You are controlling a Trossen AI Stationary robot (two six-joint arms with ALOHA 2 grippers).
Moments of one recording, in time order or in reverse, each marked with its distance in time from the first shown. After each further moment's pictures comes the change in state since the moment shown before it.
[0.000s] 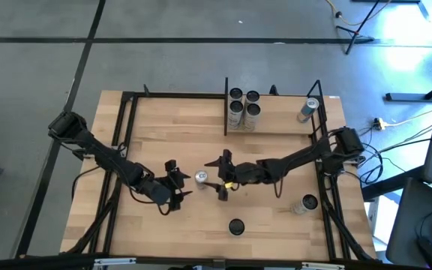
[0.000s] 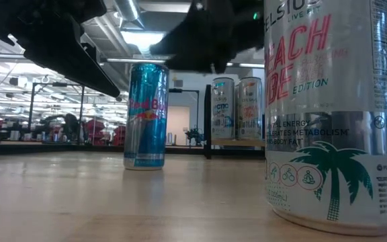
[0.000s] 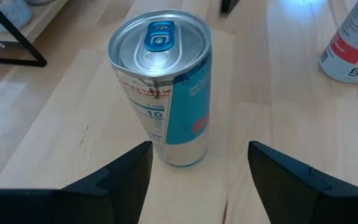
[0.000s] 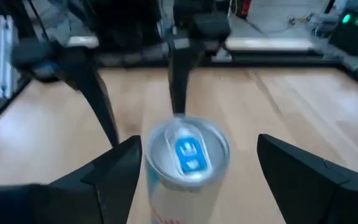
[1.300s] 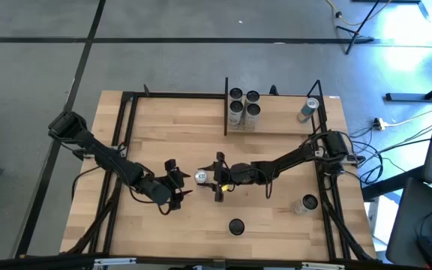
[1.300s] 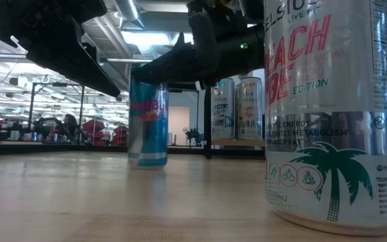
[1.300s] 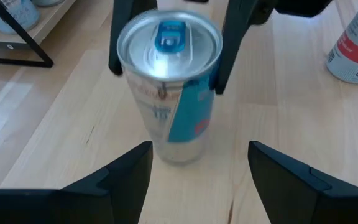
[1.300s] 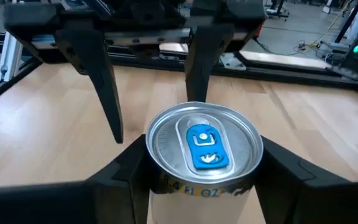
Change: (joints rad) left arm 0.002 0.000 0.000 -0.008 -0.016 0.000; right arm -0.029 0.148 -0.001 0.223 -0.075 -0.112
